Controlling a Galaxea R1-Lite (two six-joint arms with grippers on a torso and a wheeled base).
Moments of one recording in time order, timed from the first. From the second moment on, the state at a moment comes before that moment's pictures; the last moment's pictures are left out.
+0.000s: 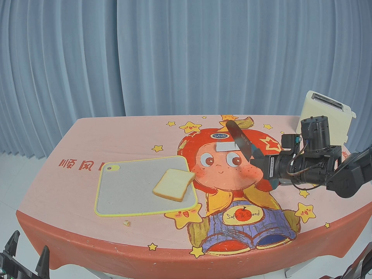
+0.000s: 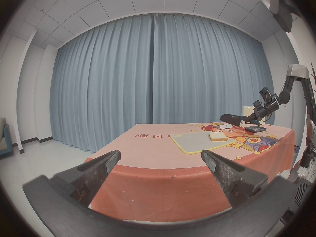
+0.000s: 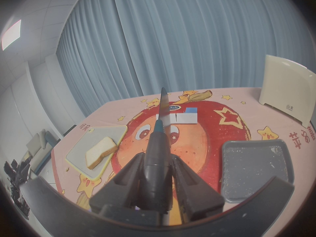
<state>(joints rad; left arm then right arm) 0.00 0.04 -0.02 0.00 0.00 0.00 0.44 1.79 -0.79 -0.48 0.06 0.27</state>
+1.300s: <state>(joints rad) 0.00 0.04 -0.02 0.00 0.00 0.00 0.61 1.51 -0.64 -0.48 0.08 0.23</state>
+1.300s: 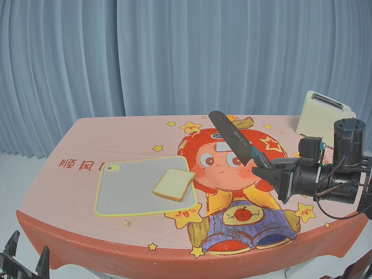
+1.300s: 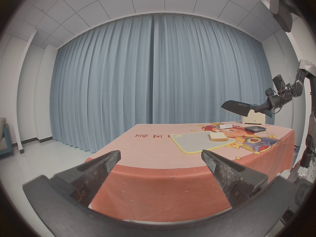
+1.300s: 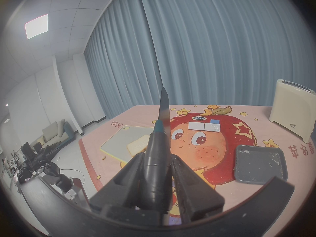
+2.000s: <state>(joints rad) 0.00 0.04 -0.02 0.00 0.00 0.00 0.68 1.47 -0.73 -0.47 0.11 0.20</state>
